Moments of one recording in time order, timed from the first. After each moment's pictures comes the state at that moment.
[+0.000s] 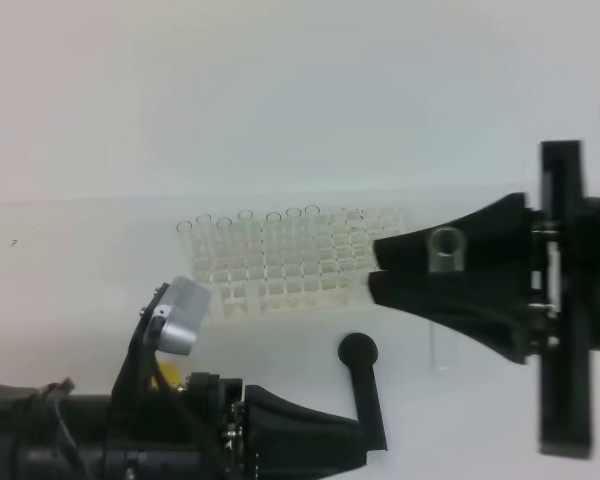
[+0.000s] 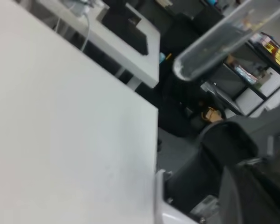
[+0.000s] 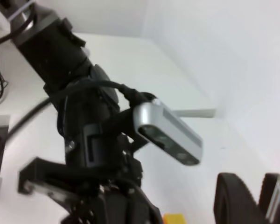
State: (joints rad) left arm -0.42 1.33 -0.49 -1.67 1.20 1.77; right arm 0.58 1.14 -0.90 1.37 0.68 -1.72
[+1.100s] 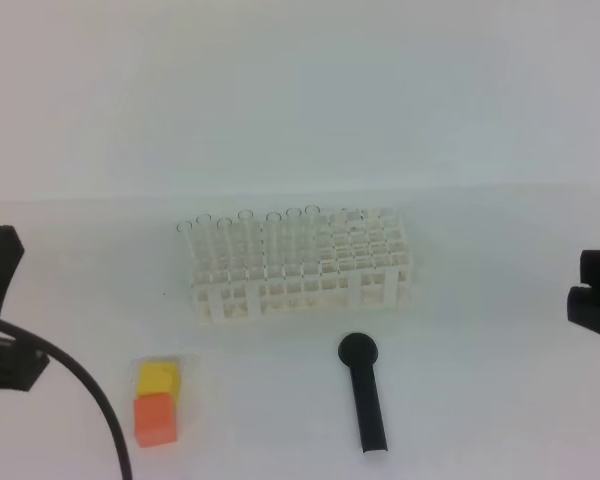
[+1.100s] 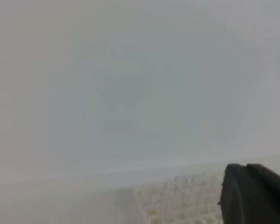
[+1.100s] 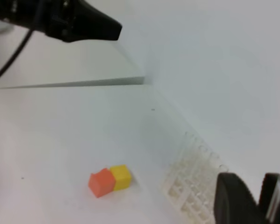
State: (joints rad) left arm -0.46 0.61 -0.48 -1.70 -0.19 1.66; right arm 0.58 0.75 -0.83 0.81 0.54 -1.13
